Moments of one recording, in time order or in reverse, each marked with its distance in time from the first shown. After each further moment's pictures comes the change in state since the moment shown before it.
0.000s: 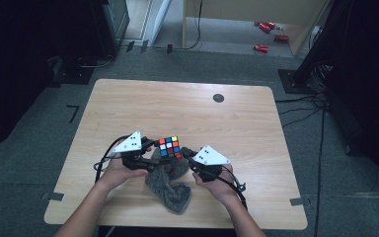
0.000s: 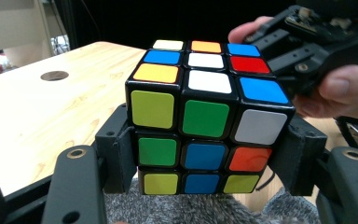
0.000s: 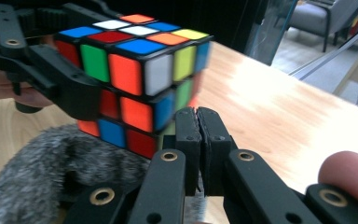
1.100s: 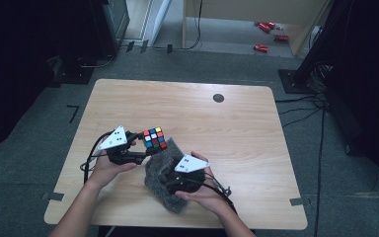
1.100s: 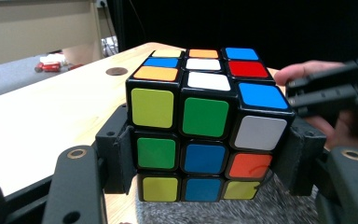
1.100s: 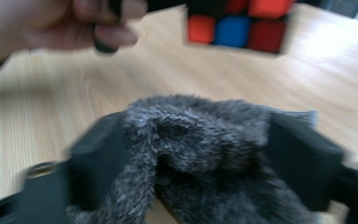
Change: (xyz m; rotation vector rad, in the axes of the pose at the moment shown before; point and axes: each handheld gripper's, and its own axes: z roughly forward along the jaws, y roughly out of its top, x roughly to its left) left arm 0.017 -0.001 -0.038 -0.011 0.176 -0.006; right arm 0.042 -0.011 0.027 0.129 0.214 0.030
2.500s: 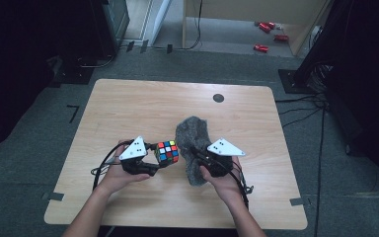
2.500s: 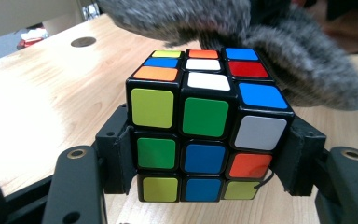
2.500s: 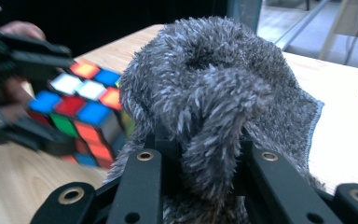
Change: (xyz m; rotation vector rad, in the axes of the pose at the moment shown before) left arm -0.041 -0.005 0.035 0.172 -0.027 0.088; right arm -0.054 0.017 -0.064 -0.116 -0.250 0.189
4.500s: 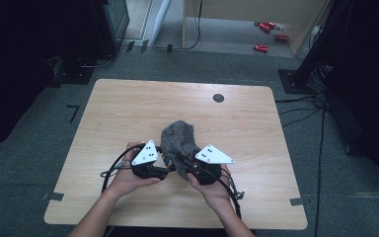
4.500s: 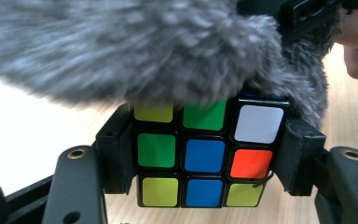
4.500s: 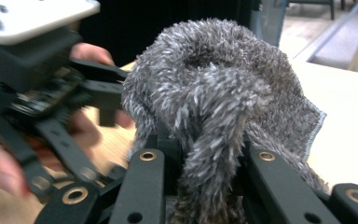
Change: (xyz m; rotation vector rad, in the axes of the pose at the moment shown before) left arm -0.024 0.015 0.015 0.007 0.012 0.023; right arm 0.042 0.005 0.000 -0.046 0.073 -0.003
